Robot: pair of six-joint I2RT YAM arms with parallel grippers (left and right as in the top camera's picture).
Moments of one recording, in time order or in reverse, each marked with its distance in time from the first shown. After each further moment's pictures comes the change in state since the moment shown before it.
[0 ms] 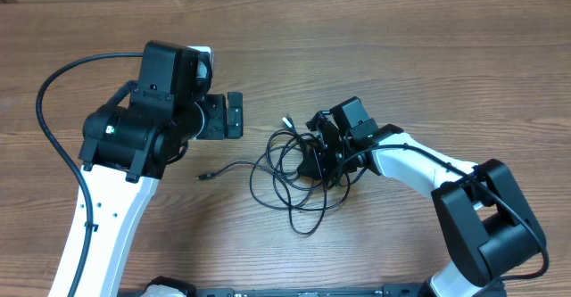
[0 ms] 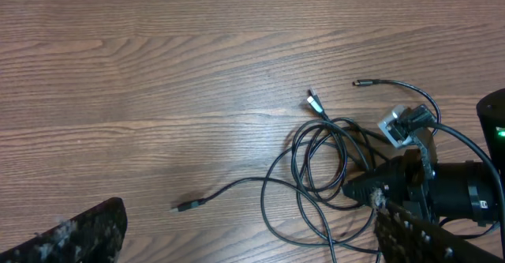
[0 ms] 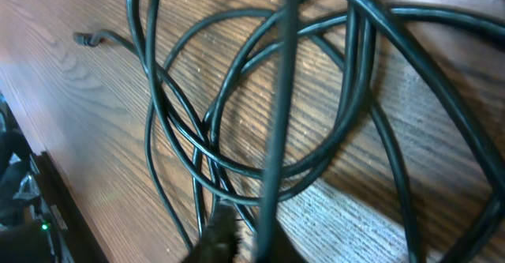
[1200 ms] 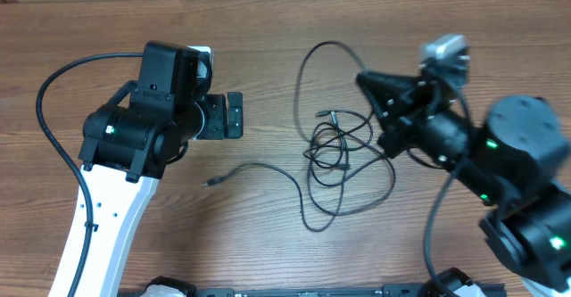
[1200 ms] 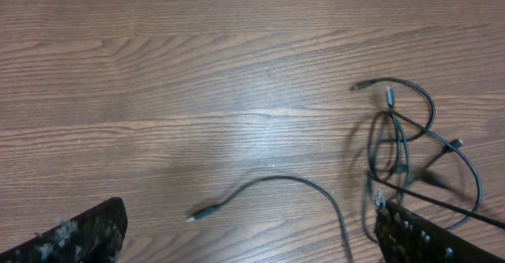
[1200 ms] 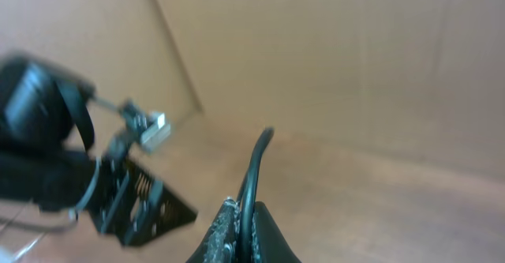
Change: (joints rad) left arm 0.000 0.000 0.000 0.000 0.000 0.000; right arm 0.000 -0.811 0.444 -0.183 0.418 -0.012
